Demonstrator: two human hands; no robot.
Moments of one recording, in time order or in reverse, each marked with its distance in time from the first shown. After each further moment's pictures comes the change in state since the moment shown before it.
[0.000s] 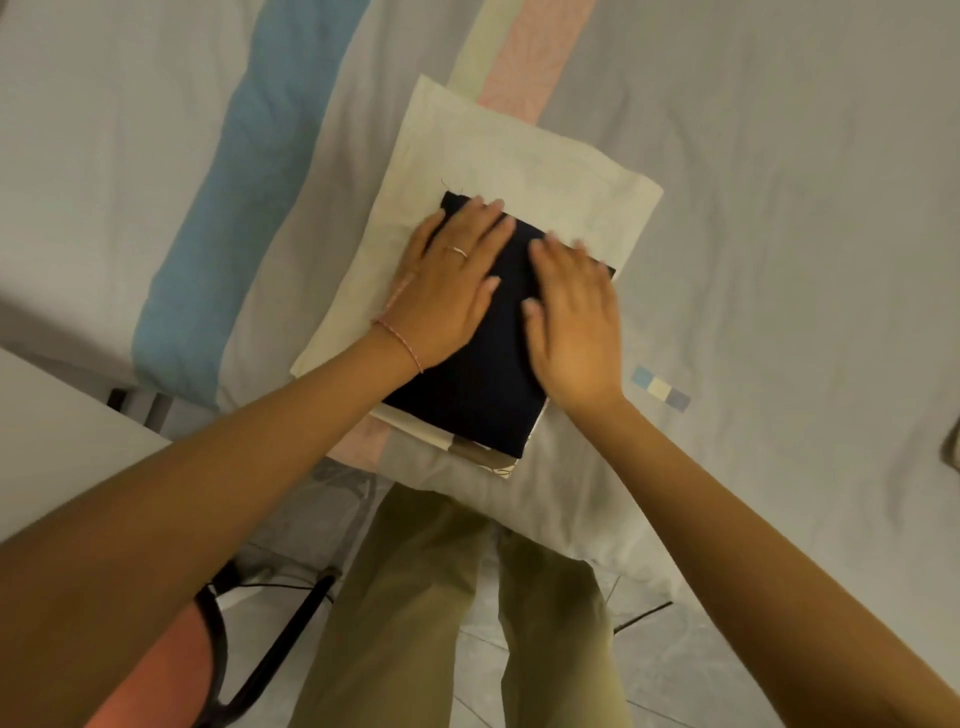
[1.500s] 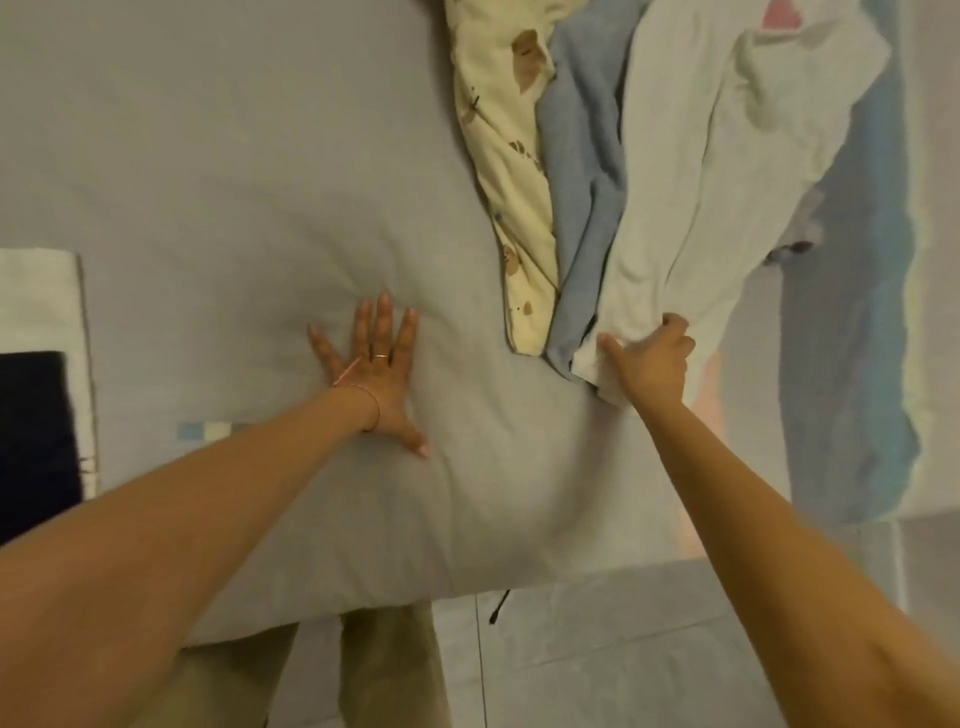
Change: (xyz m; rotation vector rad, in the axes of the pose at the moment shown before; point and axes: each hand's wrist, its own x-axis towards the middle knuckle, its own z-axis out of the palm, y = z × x) left_hand 0.093 0.360 0.149 0.311 -1.004 0.086; right_hand -0.234 0.378 -0.254 0.183 0.150 1.456
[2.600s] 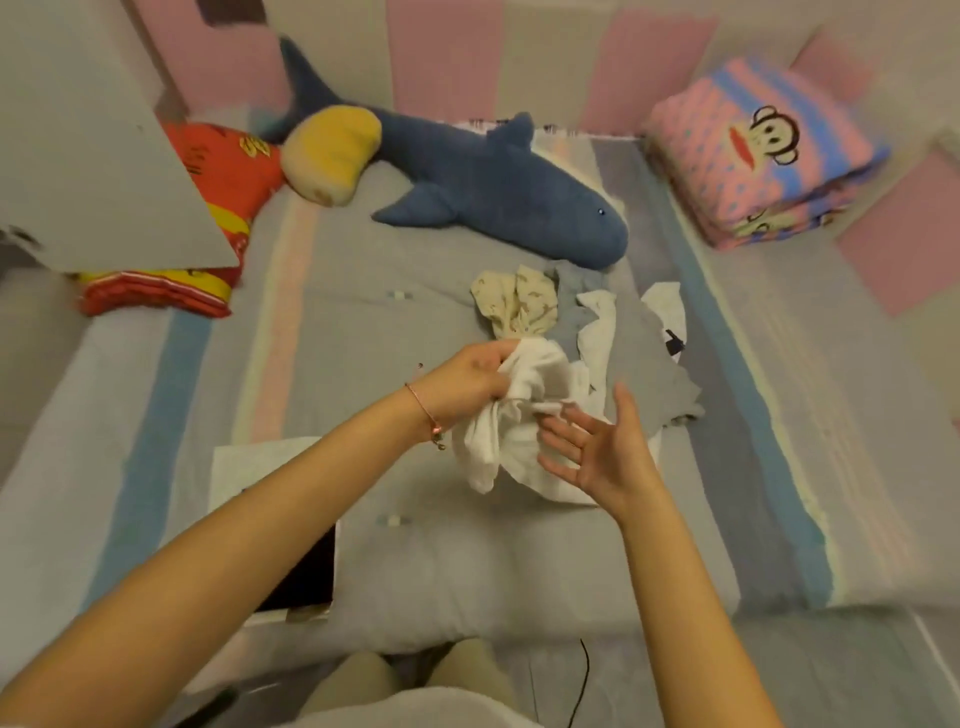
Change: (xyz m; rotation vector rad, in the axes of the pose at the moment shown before) left_hand -0.415 0.019 -0.257 -1.193 0.228 0.648; right_hand -0.346 -0.143 -0.249 1.150 -0.753 0.054
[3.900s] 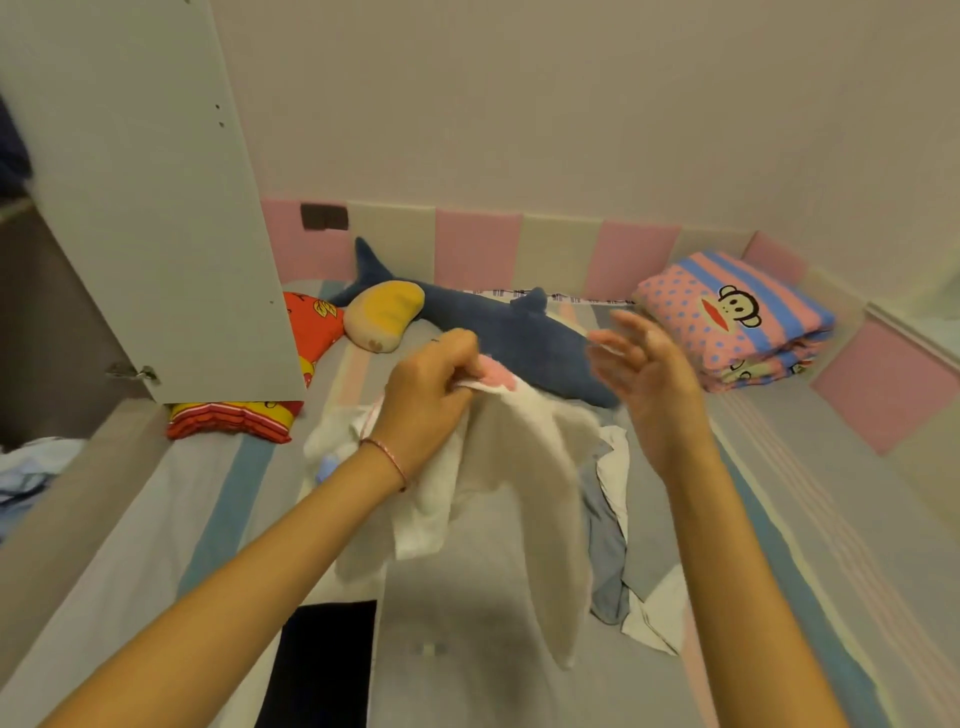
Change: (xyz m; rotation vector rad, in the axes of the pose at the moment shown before) left_hand -0.134 0.111 -0.072 0.700 0.740 0.912; right_hand -0.123 -0.106 0.138 -0.205 -0.236 -0.948
